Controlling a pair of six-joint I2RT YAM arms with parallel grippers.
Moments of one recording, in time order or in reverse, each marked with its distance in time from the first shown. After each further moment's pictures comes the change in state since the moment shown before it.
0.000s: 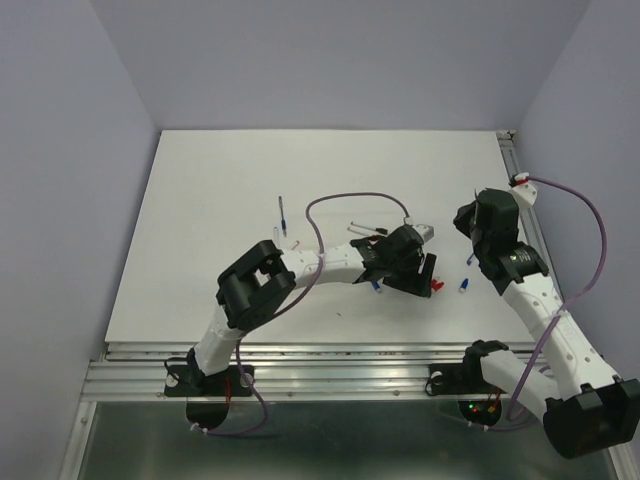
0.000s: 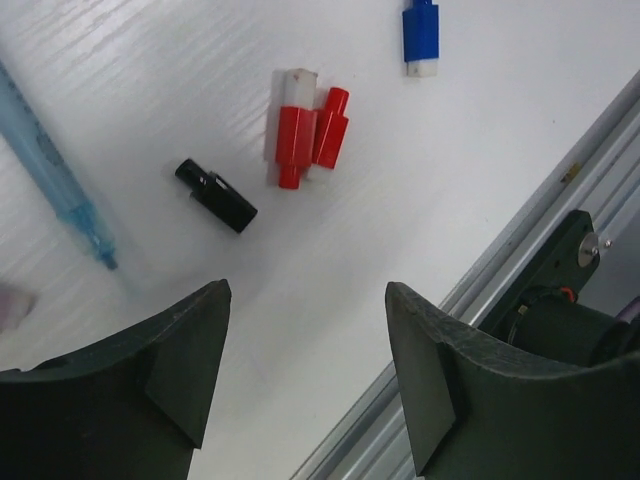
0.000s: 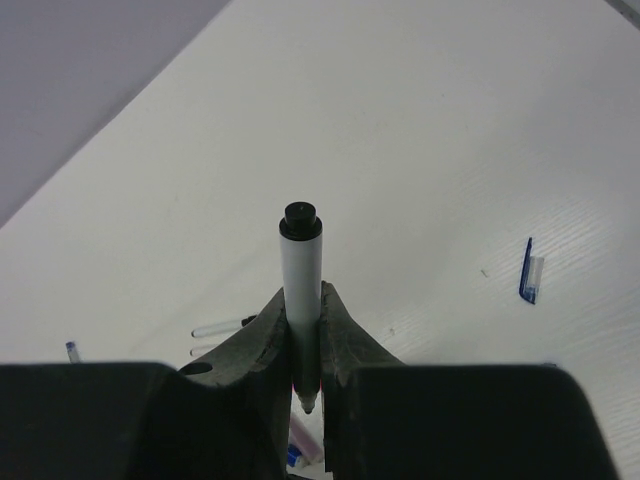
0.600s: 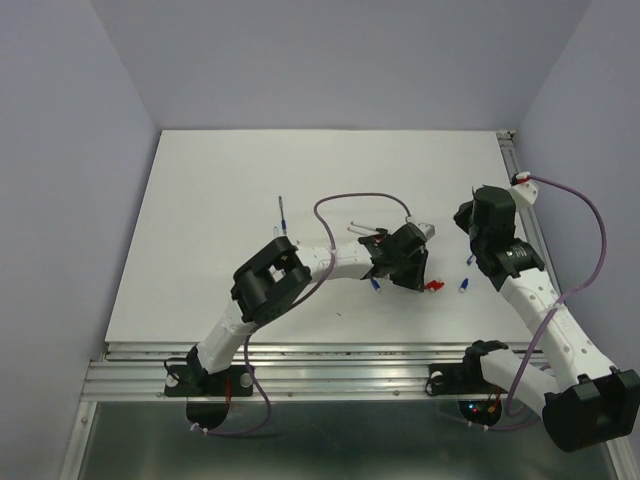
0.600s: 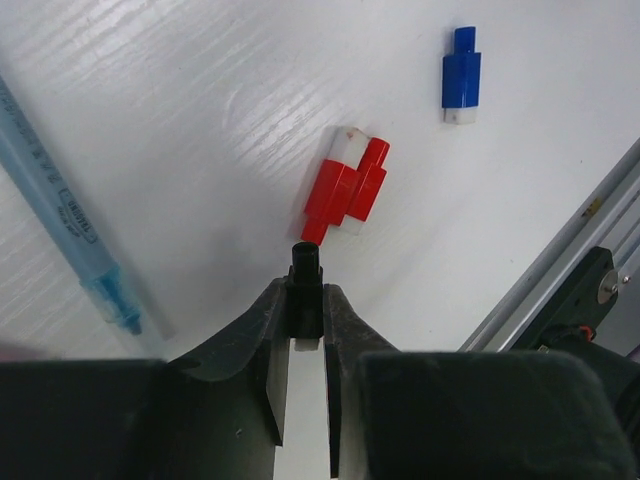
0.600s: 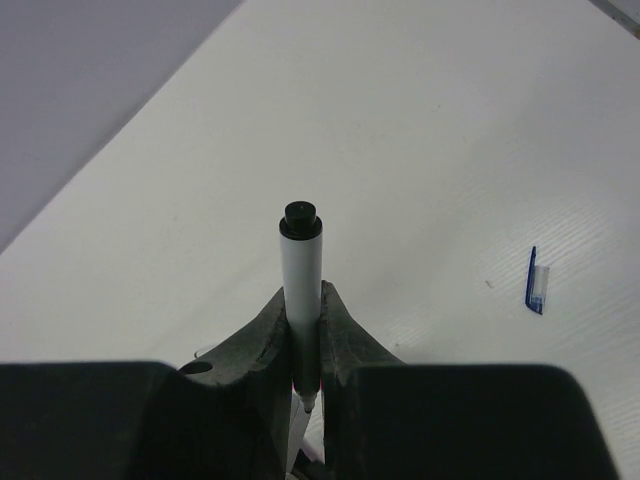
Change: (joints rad) left arm 0.025 0.058 0.047 0.011 -0.002 -0.009; right arm 0.000 0.040 0.001 0.039 0.022 0.022
